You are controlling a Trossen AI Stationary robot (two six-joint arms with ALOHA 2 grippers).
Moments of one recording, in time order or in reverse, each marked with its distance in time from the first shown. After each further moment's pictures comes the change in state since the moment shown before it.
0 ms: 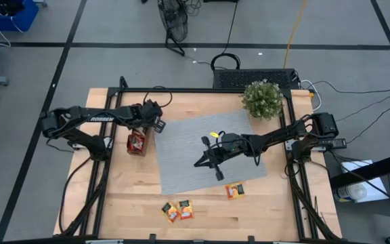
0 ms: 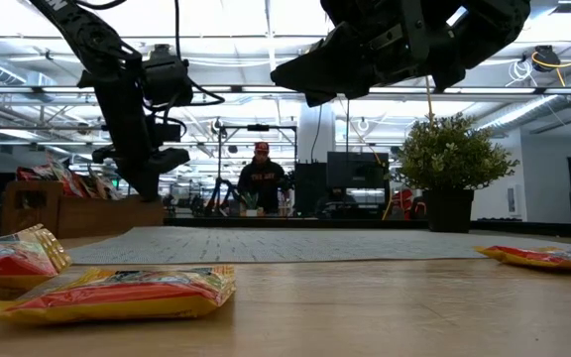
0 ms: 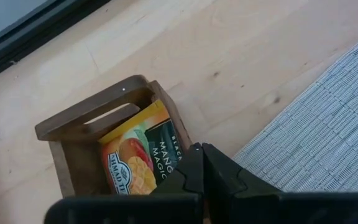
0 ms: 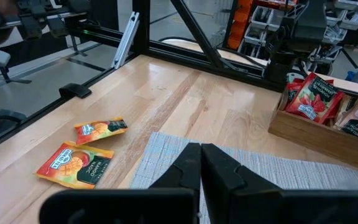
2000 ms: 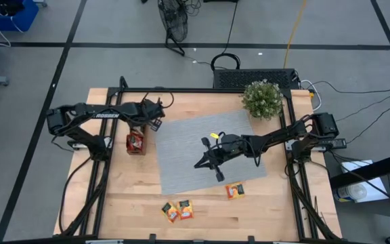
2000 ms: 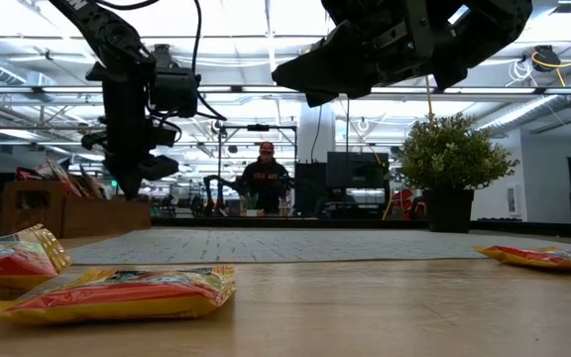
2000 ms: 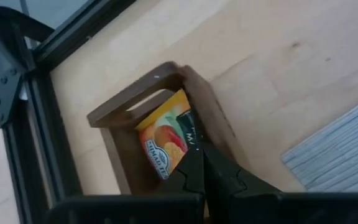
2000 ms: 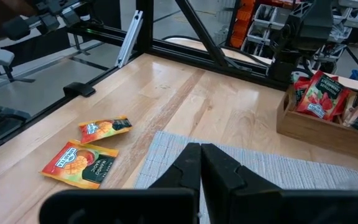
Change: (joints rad) left arm 0.005 0.079 0.111 -0.292 -0.141 -0.080; right arm 0.008 0.000 0.000 -0.007 0.000 0.004
